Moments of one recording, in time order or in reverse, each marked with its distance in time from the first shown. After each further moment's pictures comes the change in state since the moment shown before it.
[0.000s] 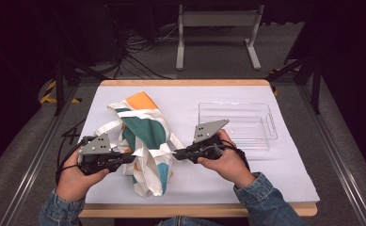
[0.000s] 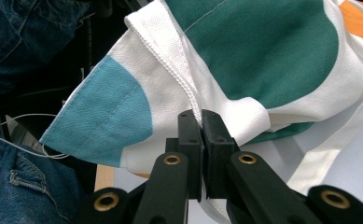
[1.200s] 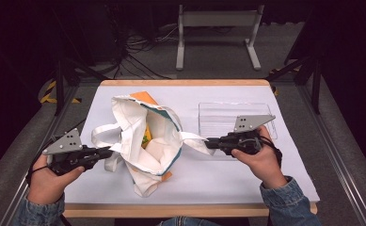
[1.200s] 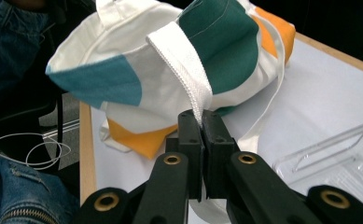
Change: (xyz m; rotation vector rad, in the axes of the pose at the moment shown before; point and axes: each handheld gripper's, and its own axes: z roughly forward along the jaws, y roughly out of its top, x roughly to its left) left arm 0.011 -0.012 -0.054 -0.041 0.104 -0.046; right arm -0.006 -0.022 -0.086 -0.085 -0.166 0.111
